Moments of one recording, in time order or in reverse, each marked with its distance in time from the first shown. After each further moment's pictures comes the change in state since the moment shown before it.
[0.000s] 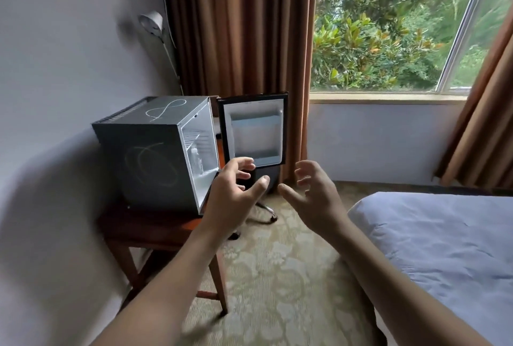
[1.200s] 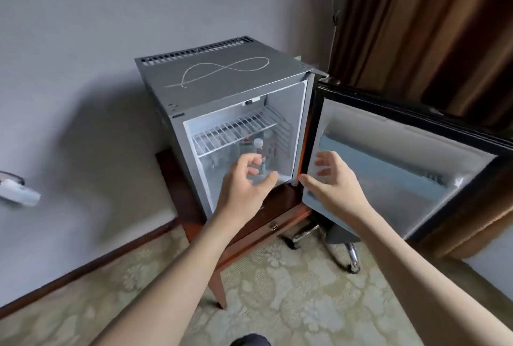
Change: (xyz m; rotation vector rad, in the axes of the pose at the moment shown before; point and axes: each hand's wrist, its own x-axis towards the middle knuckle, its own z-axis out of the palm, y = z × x) left_hand 0.393 -0.321 0.137 0.284 0.701 -0.572; right_hand 0.529 0.264 0.318 0.286 -0.854 -0.184
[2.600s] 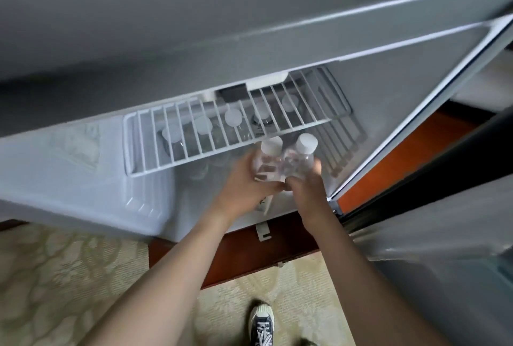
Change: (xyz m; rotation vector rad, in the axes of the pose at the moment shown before) left_hand 0.210 -0.237 0.109 -0.190 -0.078 -0.399; right_hand 0.241 0.168 0.228 0.521 -0.338 0.458
